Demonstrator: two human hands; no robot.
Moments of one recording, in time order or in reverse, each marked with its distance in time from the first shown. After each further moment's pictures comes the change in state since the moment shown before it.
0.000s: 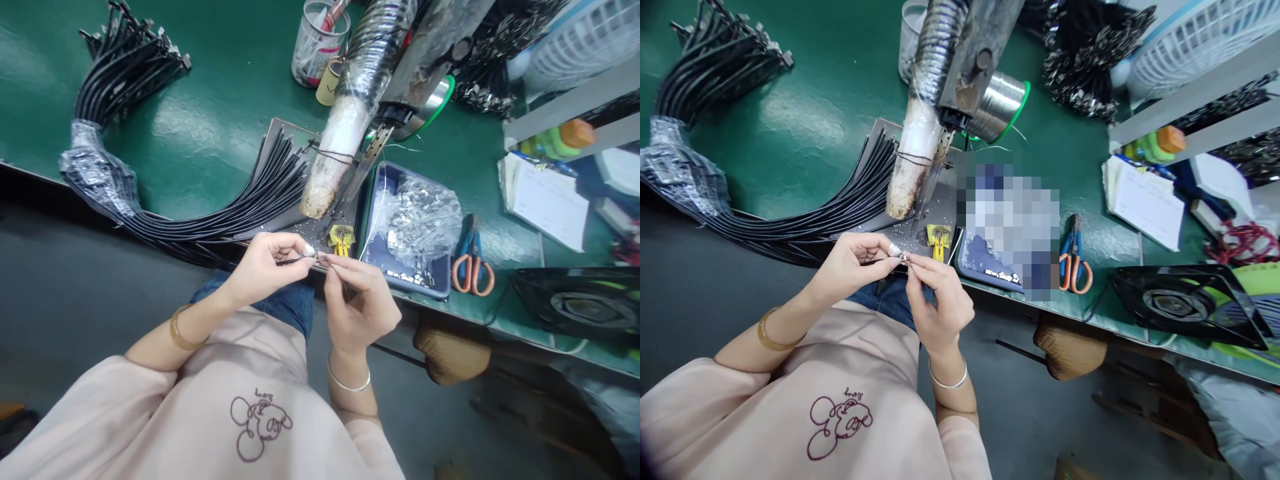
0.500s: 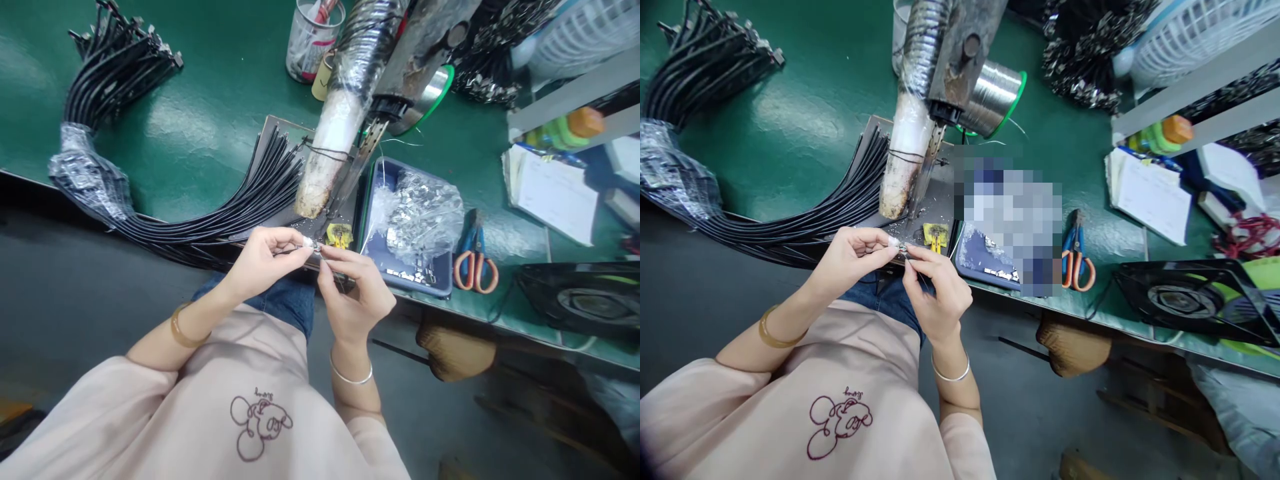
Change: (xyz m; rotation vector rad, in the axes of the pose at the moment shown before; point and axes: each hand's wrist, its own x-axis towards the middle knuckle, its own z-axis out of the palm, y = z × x) left_hand 0.009 -0.001 0.000 -0.016 0.051 0.001; right_hand 0.007 0.013 0.002 -0.056 -0.048 -0.024
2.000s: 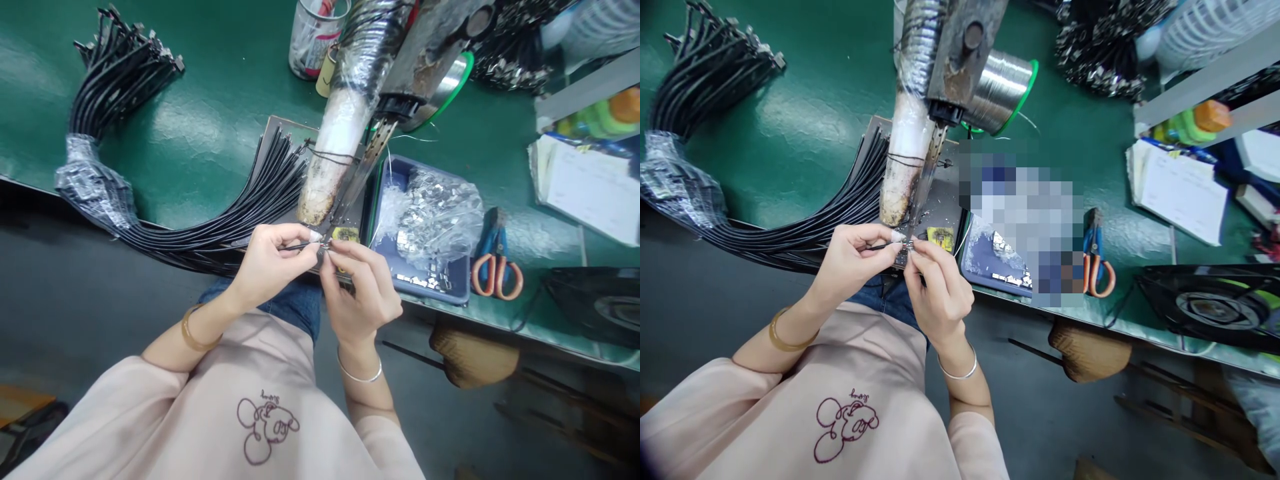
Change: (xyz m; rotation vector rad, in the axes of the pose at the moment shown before) left_hand 0.006 0.009 0.011 0.085 0.158 0.034; right_hand 0.012 -0.001 0.009 -0.222 0.044 -0.131
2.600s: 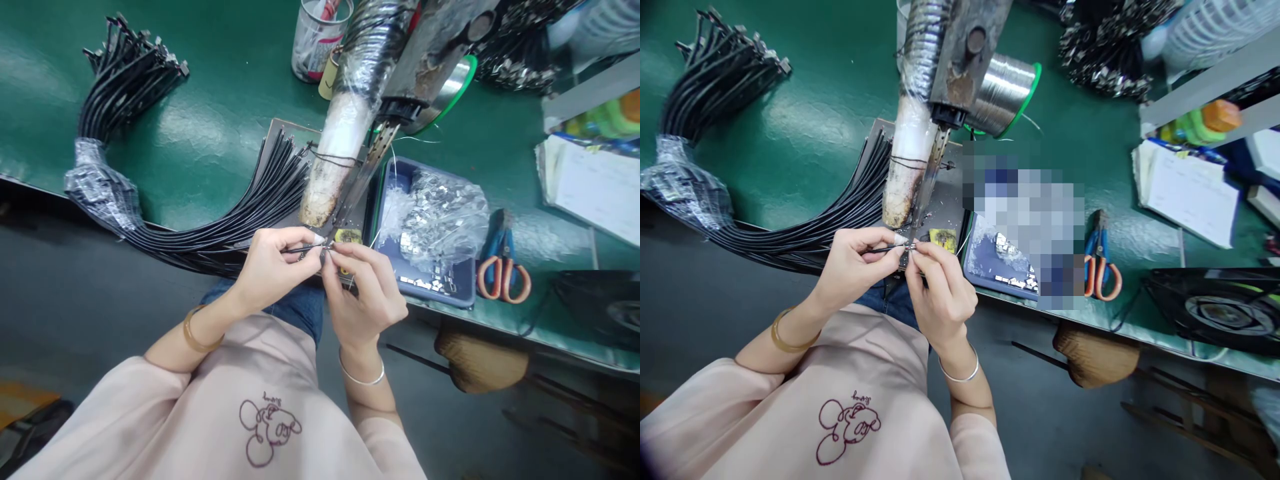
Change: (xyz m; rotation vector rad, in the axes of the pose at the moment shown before) left_hand -0.003 0.003 0.000 0.058 -0.014 0.070; right_hand 0.005 -0.004 0.000 -0.032 0.004 0.017
